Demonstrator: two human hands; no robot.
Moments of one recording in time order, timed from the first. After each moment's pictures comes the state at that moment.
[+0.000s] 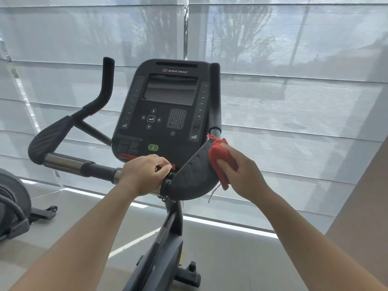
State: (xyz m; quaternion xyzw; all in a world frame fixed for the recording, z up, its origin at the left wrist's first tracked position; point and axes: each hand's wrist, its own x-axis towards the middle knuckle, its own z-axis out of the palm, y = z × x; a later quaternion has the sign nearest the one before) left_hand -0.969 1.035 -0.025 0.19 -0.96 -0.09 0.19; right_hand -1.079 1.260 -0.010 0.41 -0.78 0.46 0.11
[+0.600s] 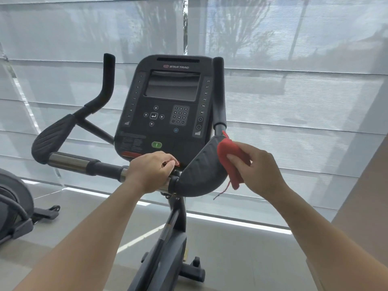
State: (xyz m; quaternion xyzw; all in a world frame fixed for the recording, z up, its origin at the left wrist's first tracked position) left_hand -0.969 1.034 -0.023 0.17 -0.96 -0.10 0.20; right_hand -1.067 1.266 -0.002 0.38 -0.80 0.45 0.14
